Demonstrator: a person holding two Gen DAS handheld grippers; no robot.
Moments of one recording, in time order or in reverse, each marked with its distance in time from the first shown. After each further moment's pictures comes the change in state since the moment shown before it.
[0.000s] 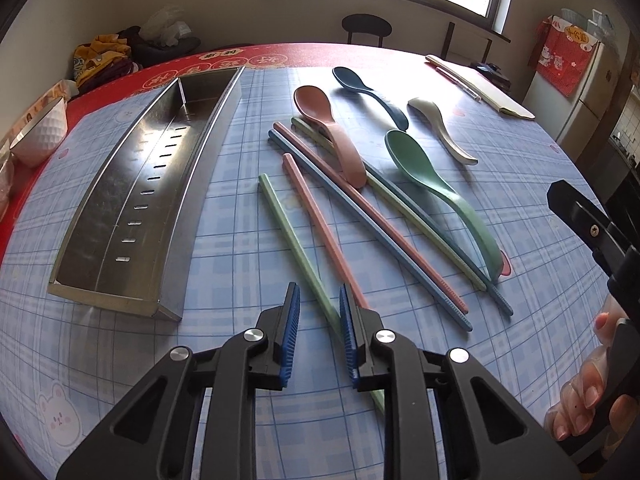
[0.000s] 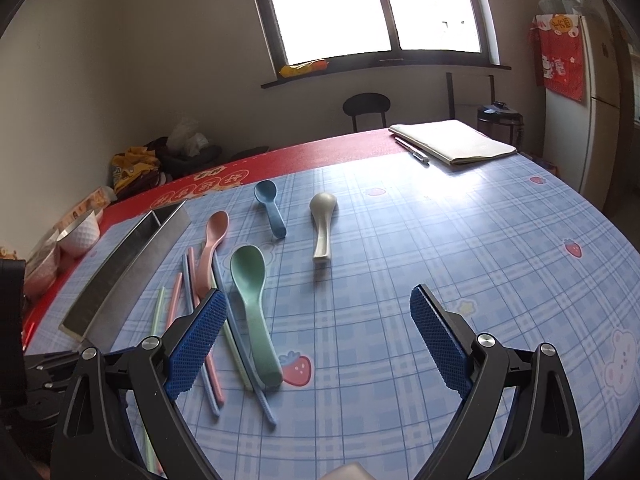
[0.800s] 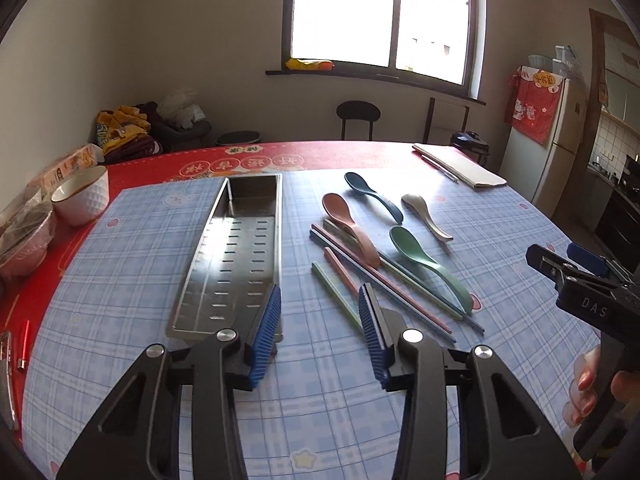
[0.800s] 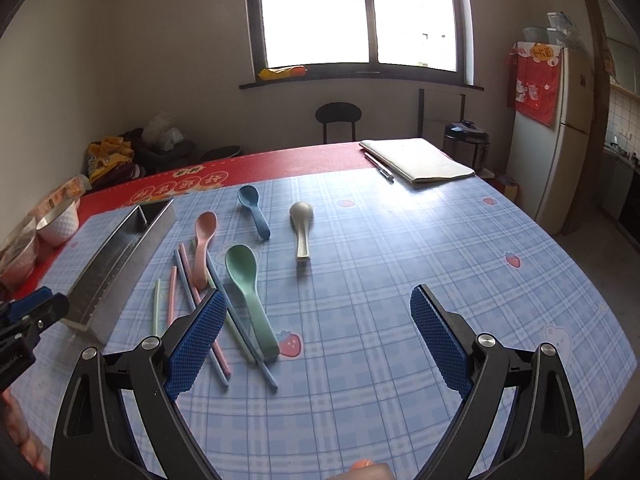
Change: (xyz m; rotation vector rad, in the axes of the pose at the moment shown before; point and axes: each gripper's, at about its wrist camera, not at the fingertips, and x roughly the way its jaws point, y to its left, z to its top) left arm -0.099 0.037 -0.012 0.051 -0.299 -0.052; right arm -0.048 0.028 0.004 -0.067 -0.016 -0.161
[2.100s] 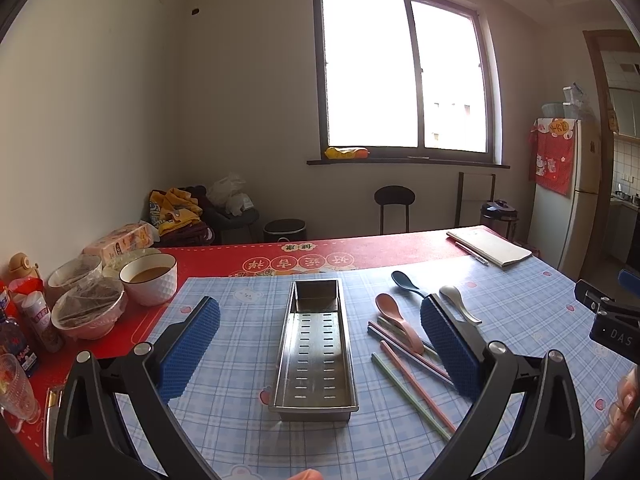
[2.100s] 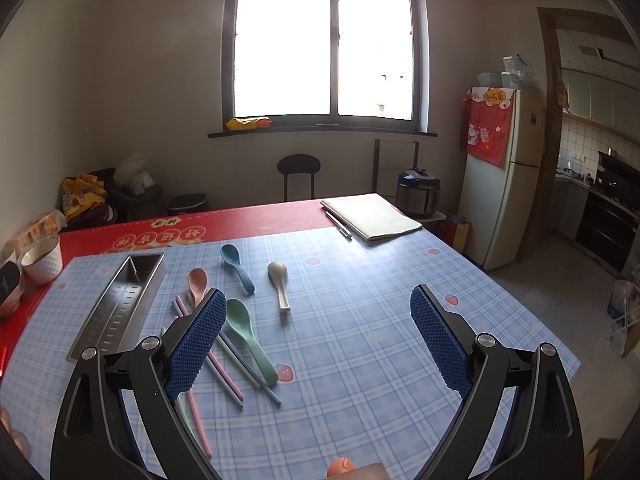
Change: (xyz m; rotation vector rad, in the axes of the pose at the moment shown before) left arm -0.101 0.029 0.035 0.027 -0.346 0.187; right arm -0.093 0.033 0.030 0.014 -0.164 -0.185
